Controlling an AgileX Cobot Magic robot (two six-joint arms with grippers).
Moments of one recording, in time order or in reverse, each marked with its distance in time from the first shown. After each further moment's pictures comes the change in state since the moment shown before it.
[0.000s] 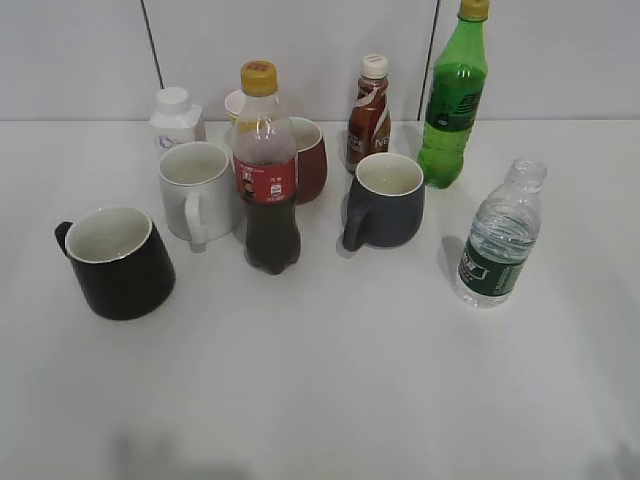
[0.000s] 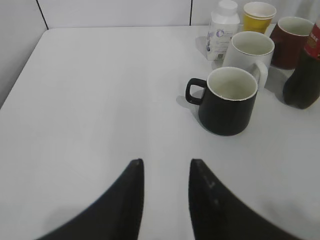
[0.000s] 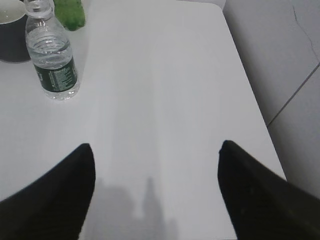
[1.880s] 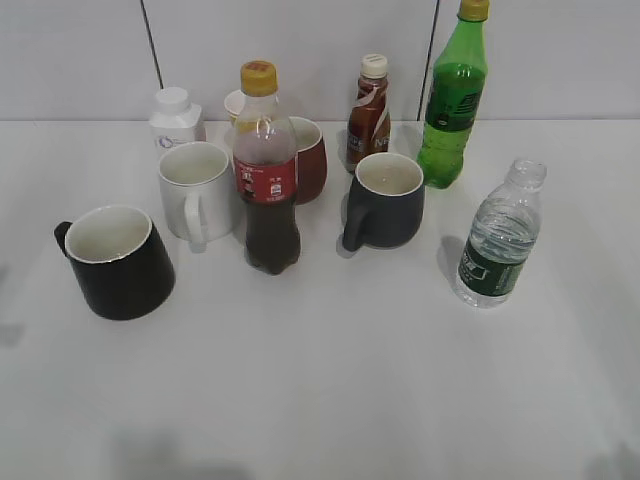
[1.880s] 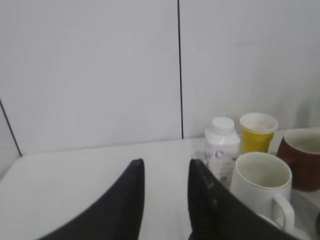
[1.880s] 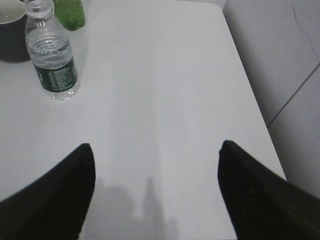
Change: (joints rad) left arm 0.000 0.624 0.244 0.062 -1.243 0.000; right arm 0.000 0.000 0.000 0.000 0.000 0.000
